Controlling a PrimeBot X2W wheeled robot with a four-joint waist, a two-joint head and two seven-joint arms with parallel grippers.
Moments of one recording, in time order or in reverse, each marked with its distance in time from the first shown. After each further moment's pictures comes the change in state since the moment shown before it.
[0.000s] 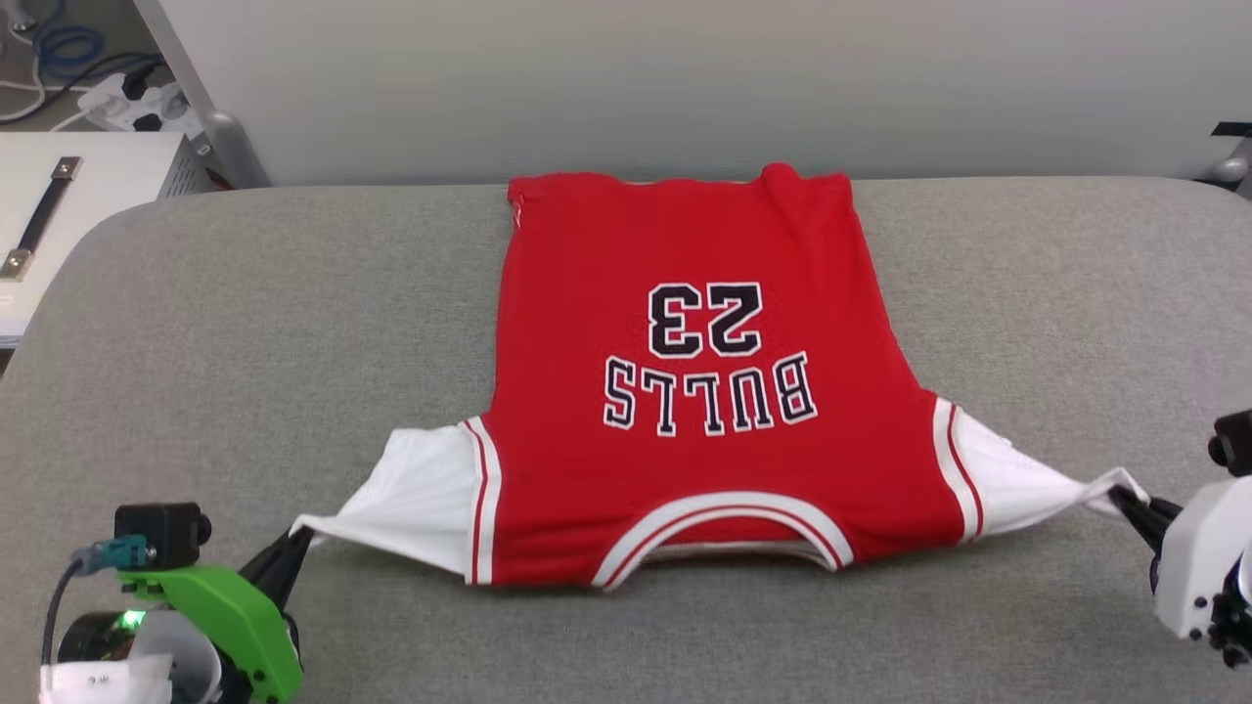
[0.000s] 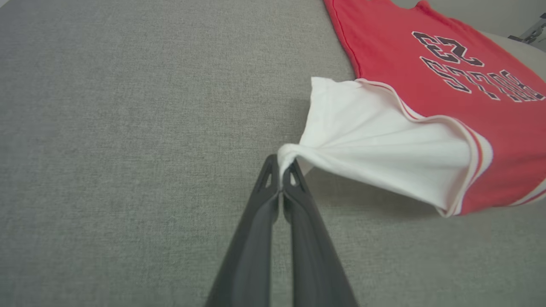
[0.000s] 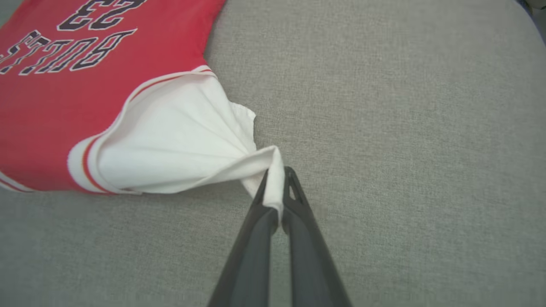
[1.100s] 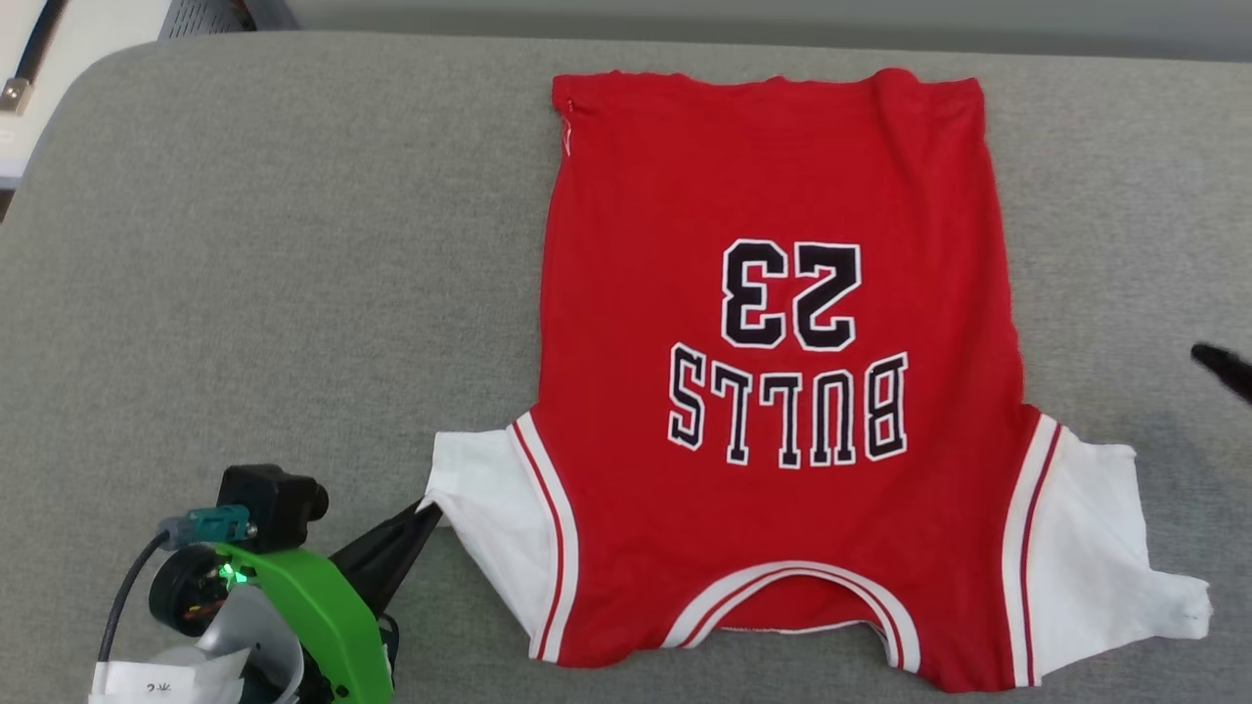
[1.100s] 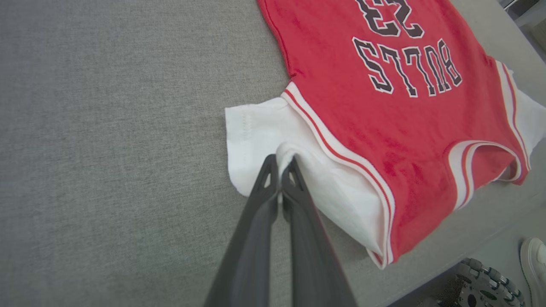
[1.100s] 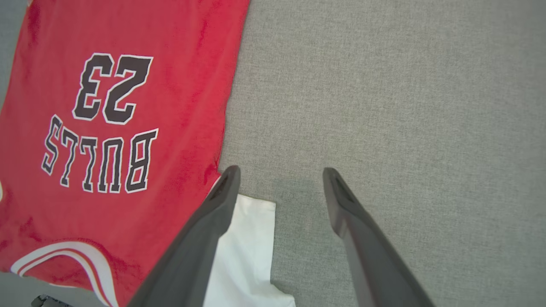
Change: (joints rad) left arm 0.087 0.105 -0.060 -0.566 0.024 0.097 0.179; right arm -0.056 0.126 -0.479 -0.506 -0.092 -0.007 0.770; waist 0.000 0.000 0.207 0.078
